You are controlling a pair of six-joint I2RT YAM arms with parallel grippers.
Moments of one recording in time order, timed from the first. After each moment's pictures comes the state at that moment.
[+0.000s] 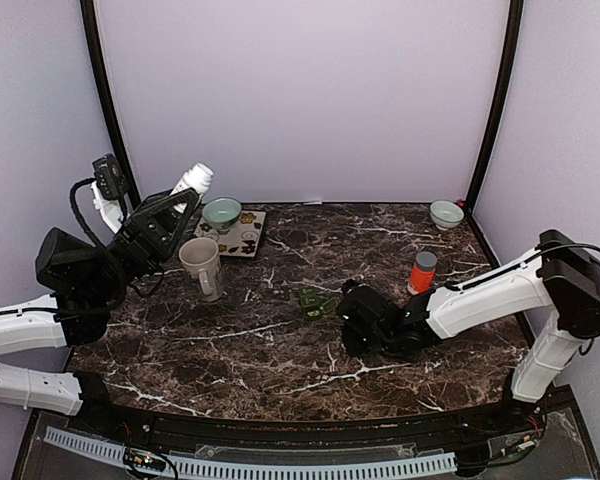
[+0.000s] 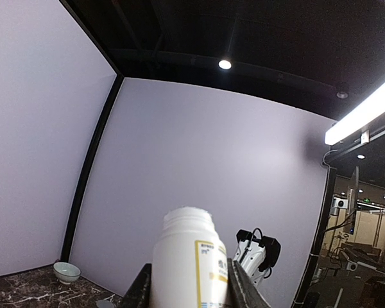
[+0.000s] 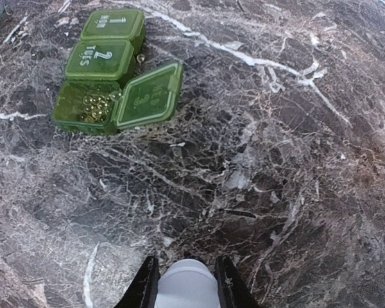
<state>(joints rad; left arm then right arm) -0.88 0.90 0.59 0.92 0.27 -0.52 1.10 1.65 0.82 -0.18 0.43 0.61</state>
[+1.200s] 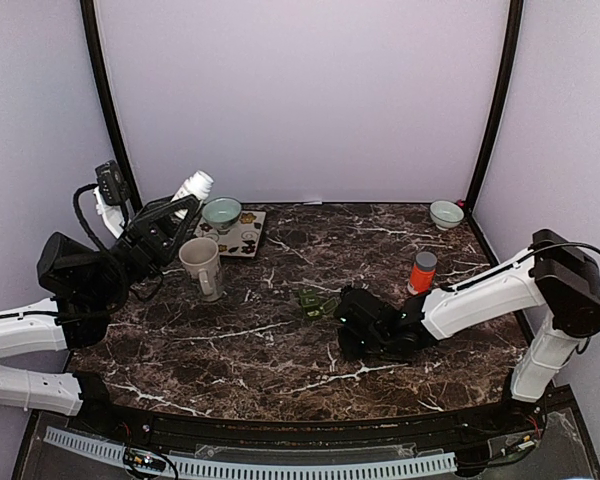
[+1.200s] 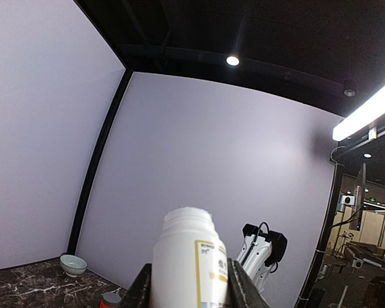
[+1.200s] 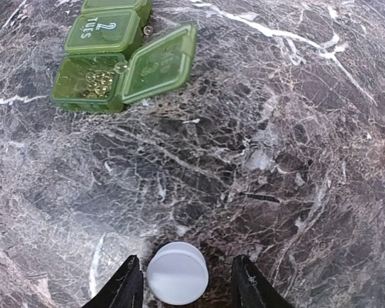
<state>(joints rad) -0.86 0.88 0.55 0.92 0.27 -0.52 1.10 1.70 0.82 -0.16 0.36 0.66</state>
